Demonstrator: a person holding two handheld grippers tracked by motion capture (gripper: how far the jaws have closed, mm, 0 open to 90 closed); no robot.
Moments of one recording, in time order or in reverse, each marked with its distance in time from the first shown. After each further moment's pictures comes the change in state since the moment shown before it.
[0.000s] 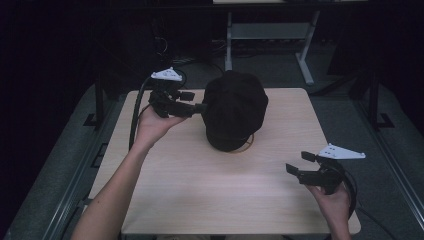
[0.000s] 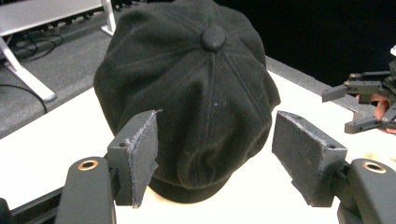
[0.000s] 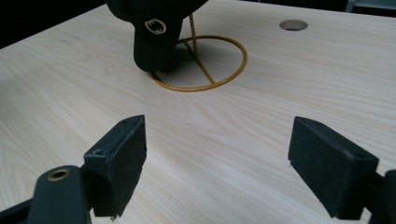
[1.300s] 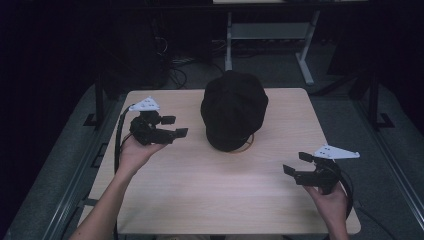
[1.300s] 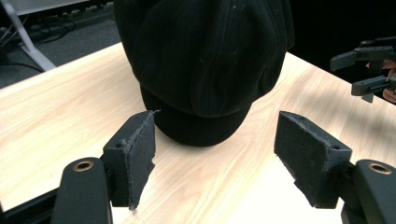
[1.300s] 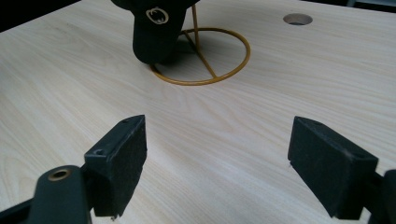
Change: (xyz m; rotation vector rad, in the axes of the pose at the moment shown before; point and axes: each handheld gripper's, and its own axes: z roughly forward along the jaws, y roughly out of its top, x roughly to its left) left arm 0.002 -0.080 -0.027 -0.017 0.038 -0.058; right arm 0.005 0.001 0.006 0.033 -0.008 -0.022
